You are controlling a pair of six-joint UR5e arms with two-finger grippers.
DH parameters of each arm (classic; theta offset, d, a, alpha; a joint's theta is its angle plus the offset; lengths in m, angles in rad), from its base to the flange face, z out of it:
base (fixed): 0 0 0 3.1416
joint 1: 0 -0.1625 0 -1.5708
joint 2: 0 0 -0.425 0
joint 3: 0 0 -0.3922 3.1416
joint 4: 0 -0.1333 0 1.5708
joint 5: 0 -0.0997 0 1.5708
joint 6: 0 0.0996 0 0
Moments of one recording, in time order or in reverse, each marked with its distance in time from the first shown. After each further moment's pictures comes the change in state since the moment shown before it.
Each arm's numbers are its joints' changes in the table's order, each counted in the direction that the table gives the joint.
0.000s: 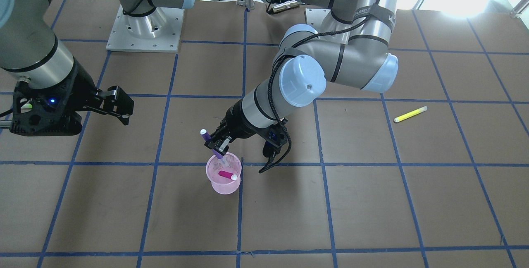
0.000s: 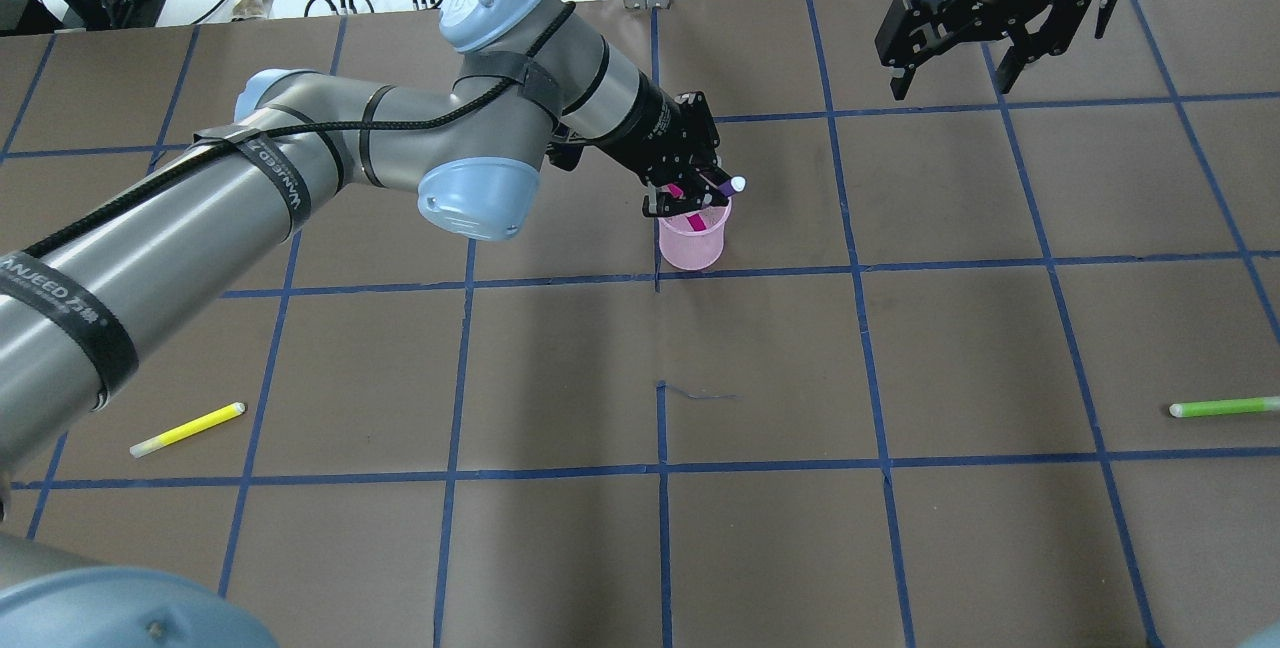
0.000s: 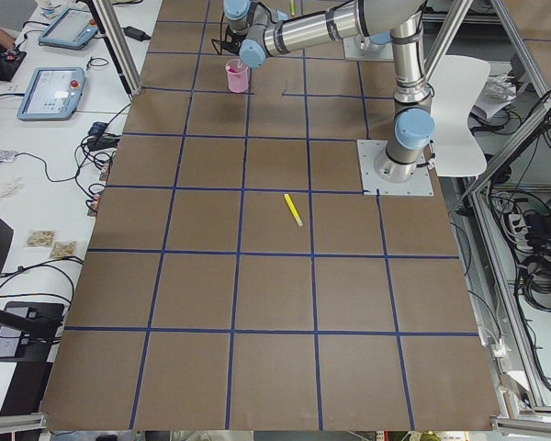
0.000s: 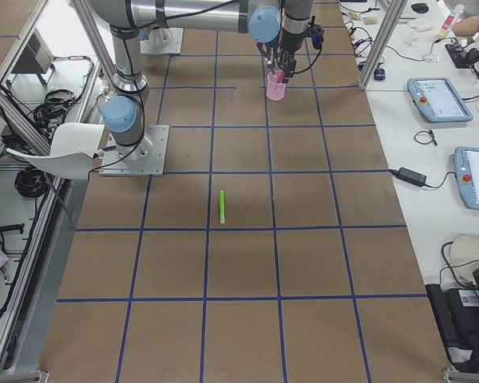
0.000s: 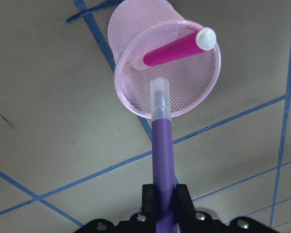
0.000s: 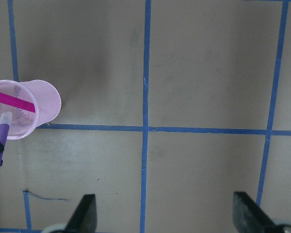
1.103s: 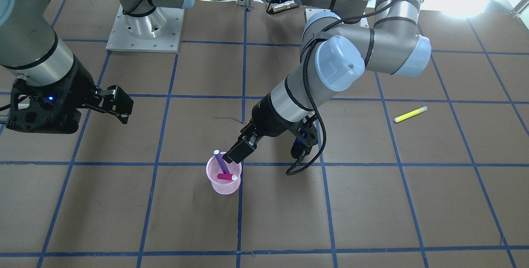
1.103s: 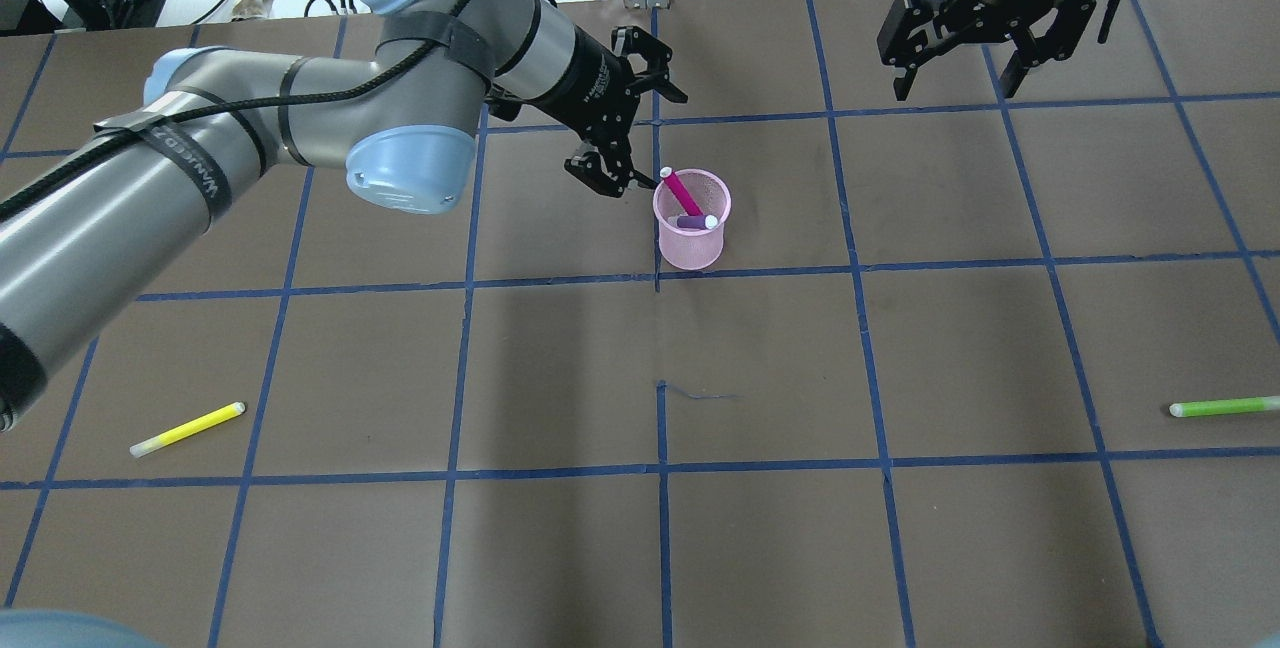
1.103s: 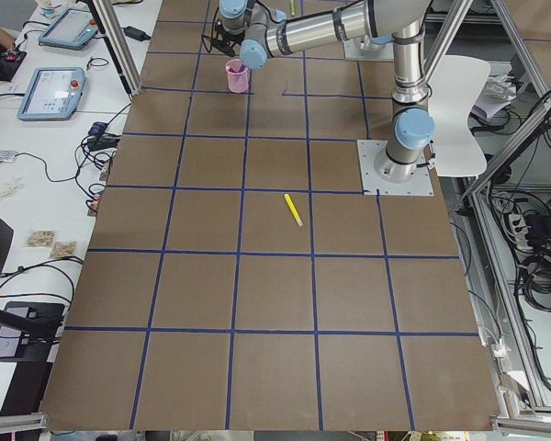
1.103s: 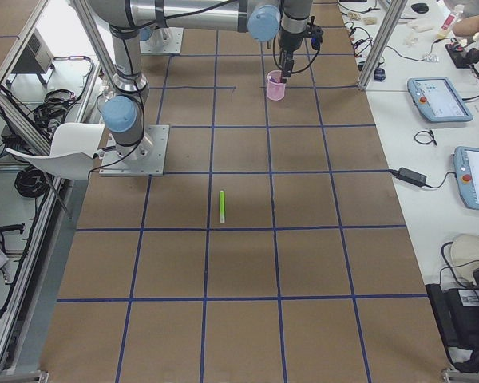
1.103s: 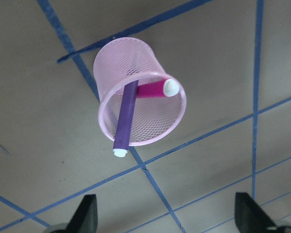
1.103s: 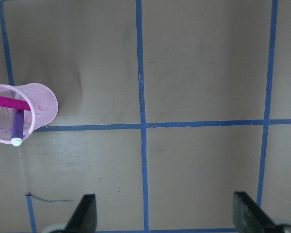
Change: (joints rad) left arm -0.084 0.098 0.000 0.023 -0.056 0.268; right arm -0.002 -0.009 -0.004 -0.014 0.011 0.060
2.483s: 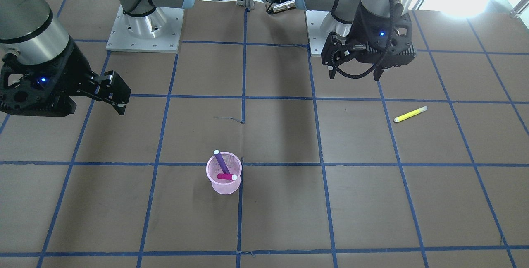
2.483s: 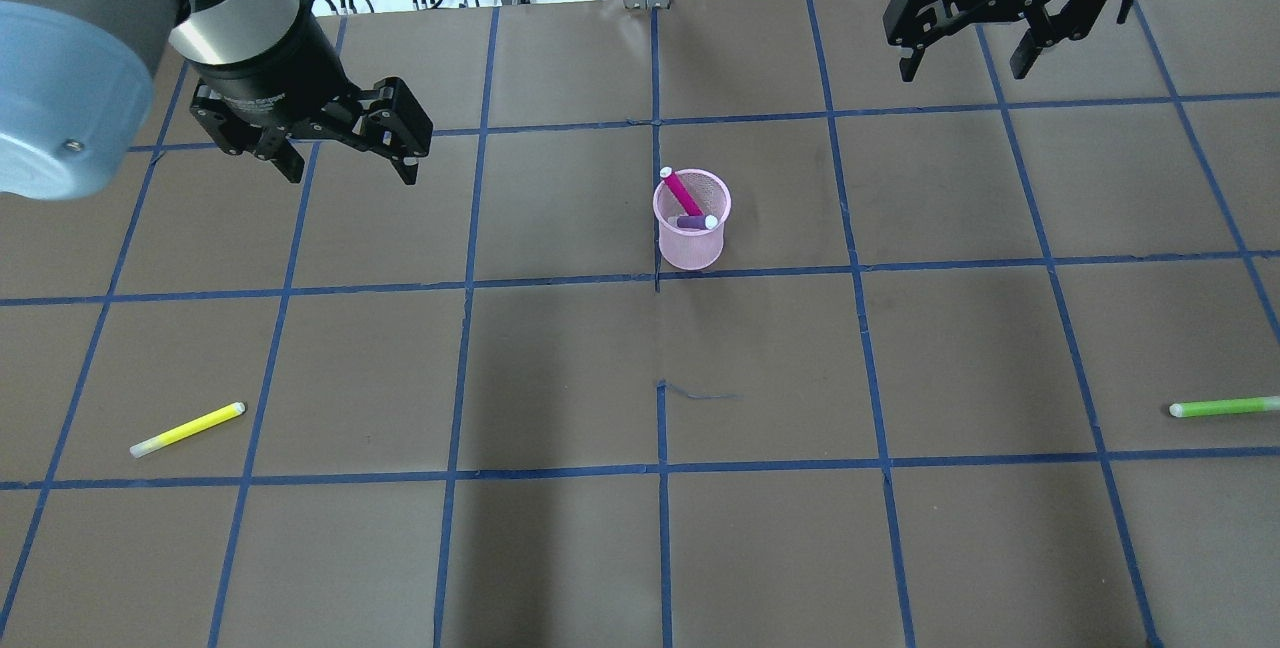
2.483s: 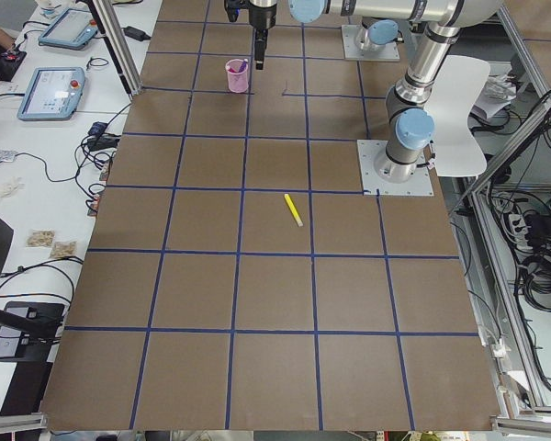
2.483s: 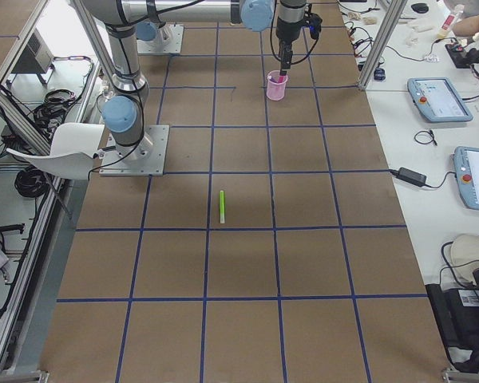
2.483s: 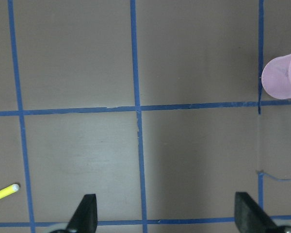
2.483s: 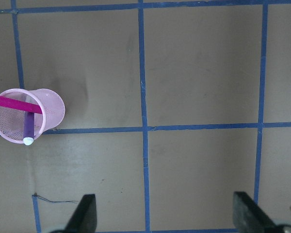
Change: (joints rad) left arm -0.135 0.345 0.048 0.585 -0.569 1.246; right arm -0.005 -0.038 -0.010 0.001 0.000 0.004
